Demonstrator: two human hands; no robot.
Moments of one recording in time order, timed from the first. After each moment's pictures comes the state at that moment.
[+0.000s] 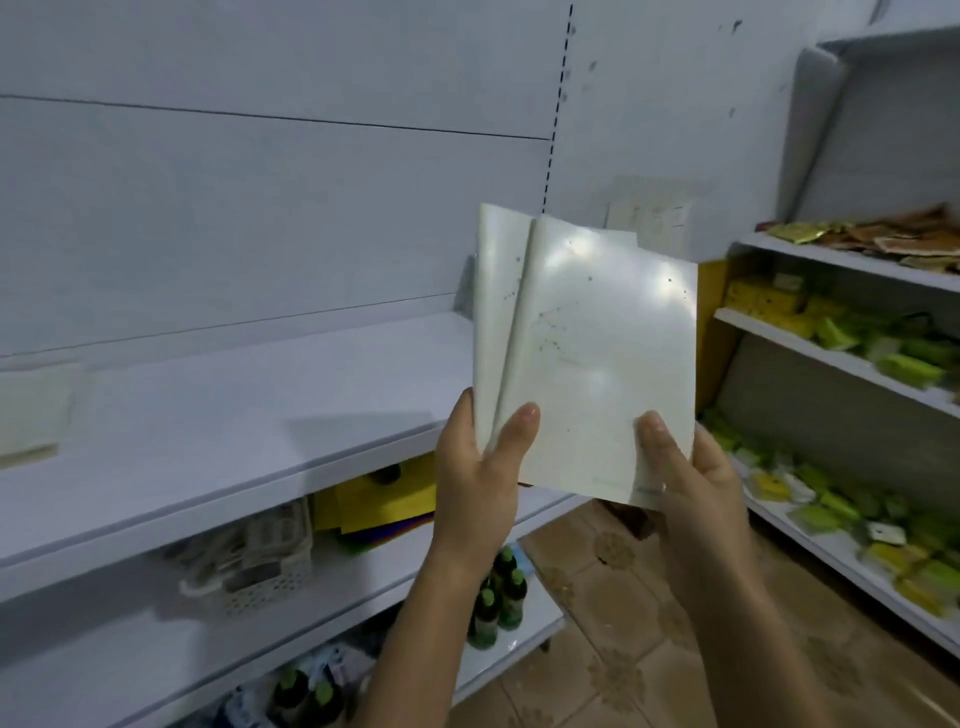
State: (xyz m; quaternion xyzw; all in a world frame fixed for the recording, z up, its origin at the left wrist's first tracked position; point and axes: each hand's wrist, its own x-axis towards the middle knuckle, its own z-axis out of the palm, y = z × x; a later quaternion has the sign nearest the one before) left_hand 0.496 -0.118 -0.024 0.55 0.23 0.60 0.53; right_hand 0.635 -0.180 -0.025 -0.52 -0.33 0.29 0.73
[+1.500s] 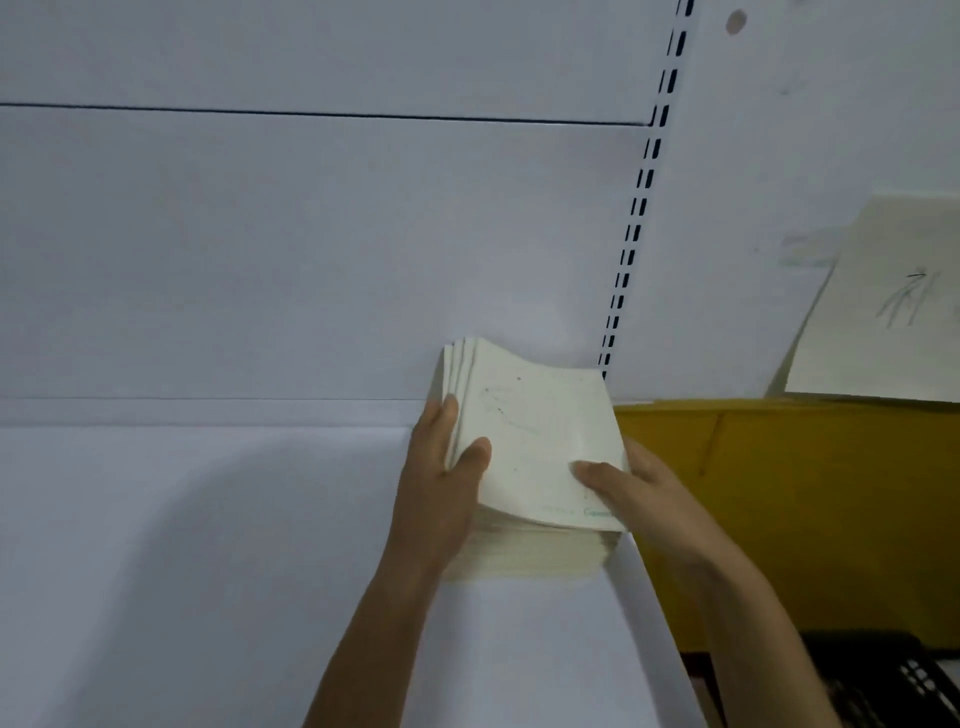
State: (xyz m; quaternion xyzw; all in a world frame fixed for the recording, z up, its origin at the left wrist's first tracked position) left_hand 0.752 0.287 -0.036 0.49 0.60 0.55 0.31; right_hand 0.936 0.320 -0.037 -0.43 -0.62 0.52 0.40
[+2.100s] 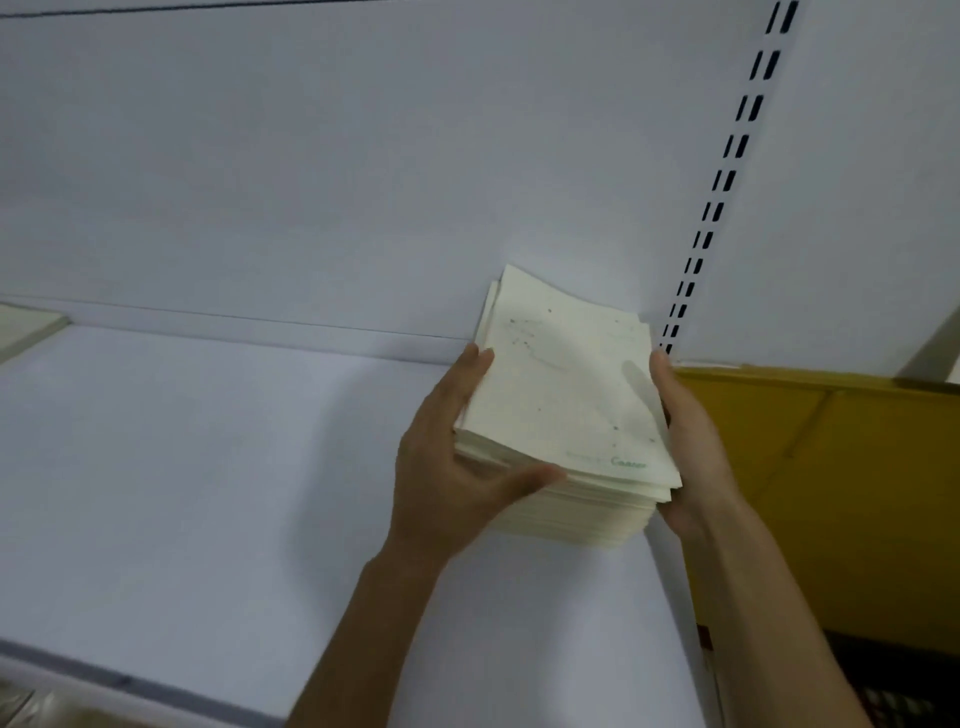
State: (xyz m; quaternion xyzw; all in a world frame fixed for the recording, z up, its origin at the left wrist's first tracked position) left_hand 0.756 0.272 -0.061 0.56 0.60 0.57 0.11; right_hand 0.924 0.369 -0.060 -0.34 -0.40 0.73 0.44
